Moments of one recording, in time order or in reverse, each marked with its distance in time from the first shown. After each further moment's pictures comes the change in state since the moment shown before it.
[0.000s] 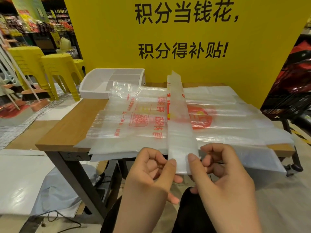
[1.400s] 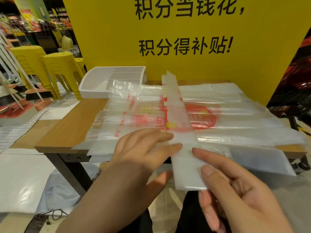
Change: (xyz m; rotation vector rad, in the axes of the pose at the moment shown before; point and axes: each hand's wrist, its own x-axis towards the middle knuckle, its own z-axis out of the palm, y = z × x) left_hand 0.028 0.031 -0.047 1.216 -0.338 0.774; right_hand -0.002 -0.051 -0.020 0.542 -0.377 0.467
